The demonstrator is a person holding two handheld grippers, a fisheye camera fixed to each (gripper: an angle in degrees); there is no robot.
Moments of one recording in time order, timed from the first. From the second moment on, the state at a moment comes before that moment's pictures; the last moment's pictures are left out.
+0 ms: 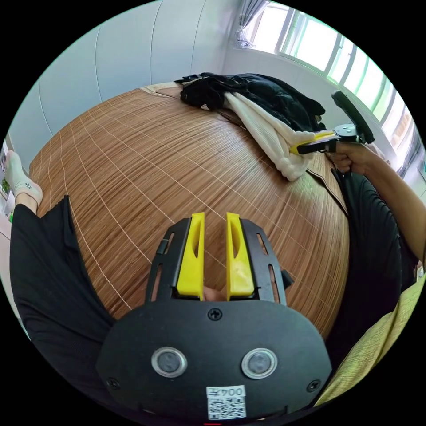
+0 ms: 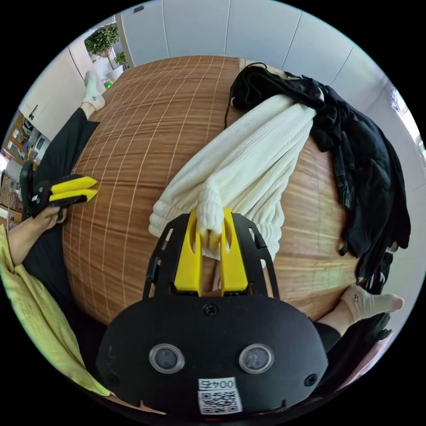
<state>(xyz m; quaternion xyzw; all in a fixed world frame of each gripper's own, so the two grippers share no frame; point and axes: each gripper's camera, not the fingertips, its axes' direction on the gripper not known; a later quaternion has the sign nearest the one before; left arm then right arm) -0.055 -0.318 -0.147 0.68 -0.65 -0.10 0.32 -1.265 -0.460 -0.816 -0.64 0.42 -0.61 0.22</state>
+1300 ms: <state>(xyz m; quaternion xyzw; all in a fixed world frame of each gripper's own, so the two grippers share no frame) -0.078 -0.286 -0.103 0.70 -0.63 -0.09 0.33 -1.245 -0.526 -0.654 -0.62 0.37 -0.35 0.59</state>
